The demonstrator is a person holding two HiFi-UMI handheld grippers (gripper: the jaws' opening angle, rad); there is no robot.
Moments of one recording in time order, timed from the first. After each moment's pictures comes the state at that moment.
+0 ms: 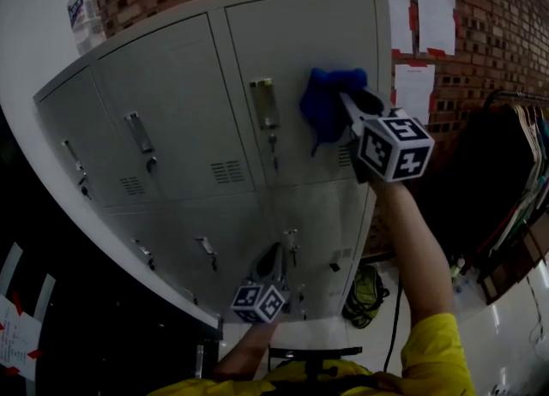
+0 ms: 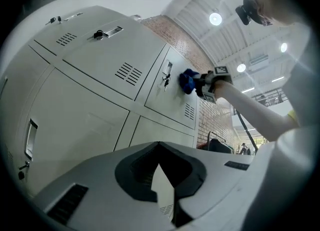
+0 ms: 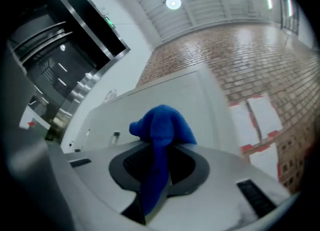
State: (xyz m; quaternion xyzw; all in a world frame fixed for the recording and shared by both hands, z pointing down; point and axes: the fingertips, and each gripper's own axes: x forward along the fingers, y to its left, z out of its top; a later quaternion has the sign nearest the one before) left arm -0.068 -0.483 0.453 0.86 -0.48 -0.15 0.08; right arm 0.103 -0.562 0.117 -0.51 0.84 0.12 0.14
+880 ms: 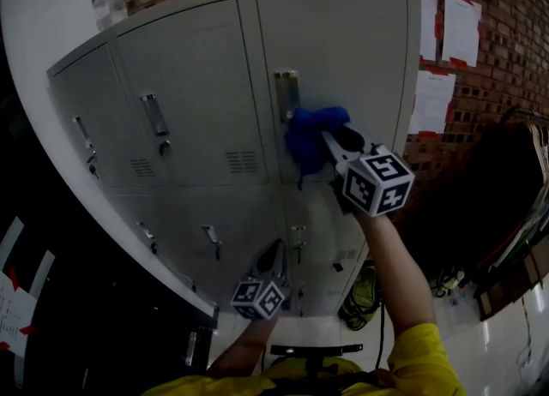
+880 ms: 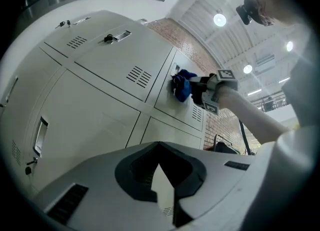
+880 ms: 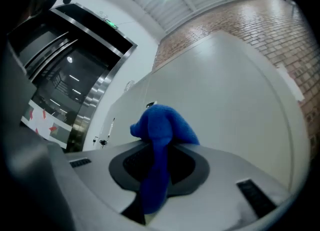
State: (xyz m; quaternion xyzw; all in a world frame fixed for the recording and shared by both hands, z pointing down) left arm -0.086 -0.485 0.459 0.84 -0.51 -0.17 0.09; right arm 0.021 -0.562 0.190 -0.43 0.89 0.09 0.11
